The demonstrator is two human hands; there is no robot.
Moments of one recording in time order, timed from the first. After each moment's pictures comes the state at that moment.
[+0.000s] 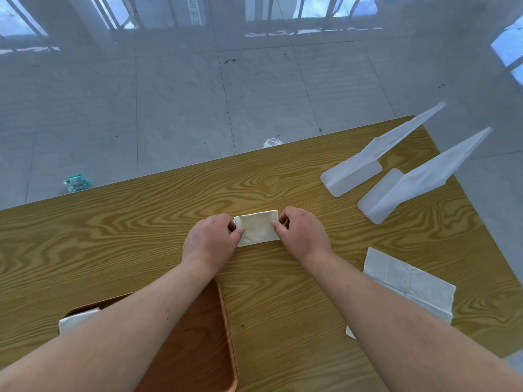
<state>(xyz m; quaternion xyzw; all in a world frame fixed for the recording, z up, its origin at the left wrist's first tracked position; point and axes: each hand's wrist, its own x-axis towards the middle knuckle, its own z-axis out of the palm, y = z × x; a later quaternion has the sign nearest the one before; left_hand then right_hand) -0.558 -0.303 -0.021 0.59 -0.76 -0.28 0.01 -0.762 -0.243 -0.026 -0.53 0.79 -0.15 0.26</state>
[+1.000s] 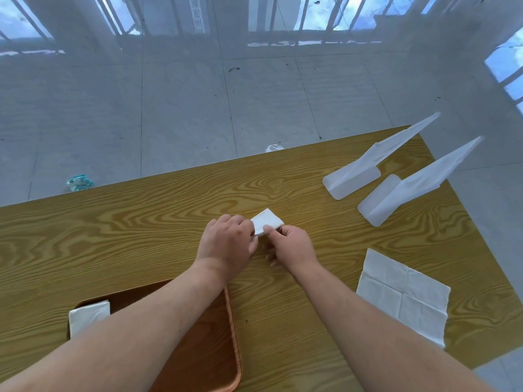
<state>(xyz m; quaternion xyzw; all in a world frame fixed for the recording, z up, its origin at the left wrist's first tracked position) -0.563 -0.282 -0.006 0.47 -0.87 -0.13 0.06 -0.716 -0.226 -0.013 -0.22 0.76 -0.33 0.51</state>
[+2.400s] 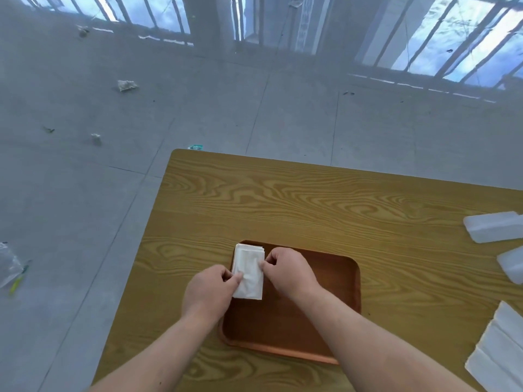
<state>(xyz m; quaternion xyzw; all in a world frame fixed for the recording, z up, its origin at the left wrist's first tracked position) -0.228 -0.156 0.000 0.79 -0.51 -0.34 0.05 -0.416 -0.208 0.010 -0.60 0.68 -0.01 0.42</state>
